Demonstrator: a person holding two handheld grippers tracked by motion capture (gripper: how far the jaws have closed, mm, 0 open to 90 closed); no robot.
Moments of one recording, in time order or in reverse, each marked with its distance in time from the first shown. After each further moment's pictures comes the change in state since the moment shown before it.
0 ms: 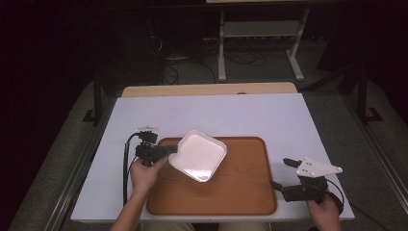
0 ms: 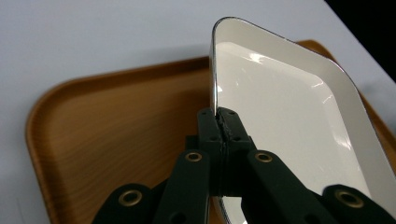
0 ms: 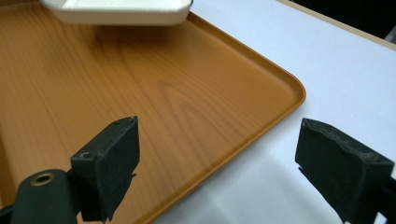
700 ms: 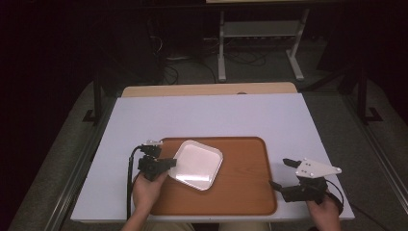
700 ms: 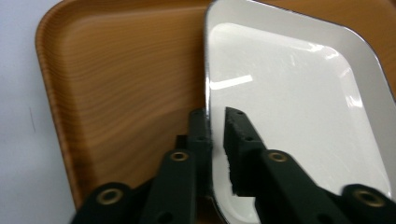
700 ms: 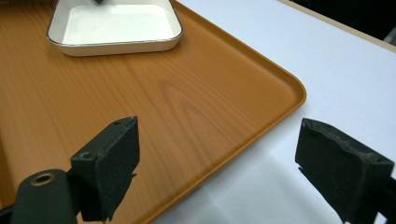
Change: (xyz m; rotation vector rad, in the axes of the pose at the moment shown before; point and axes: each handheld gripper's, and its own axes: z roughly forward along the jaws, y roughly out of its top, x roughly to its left) left arm -0.017 -0.034 0.001 0.070 0.176 0.016; right arm 0.002 0.000 0.000 0.003 -0.003 -0.016
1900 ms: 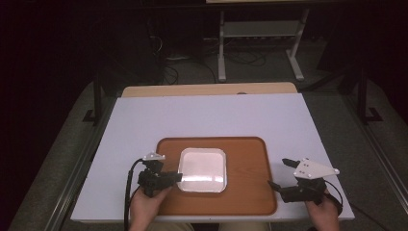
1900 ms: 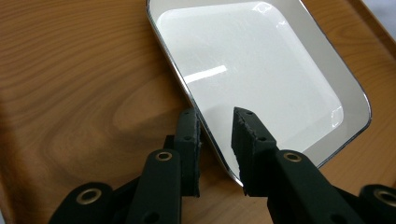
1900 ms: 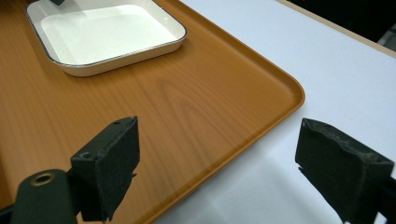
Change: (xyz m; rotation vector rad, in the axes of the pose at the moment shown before) left arm -0.021 -0.027 -0.017 0.013 -0.116 0.050; right arm 0.004 0.002 0.001 0.012 -0.020 -0.022
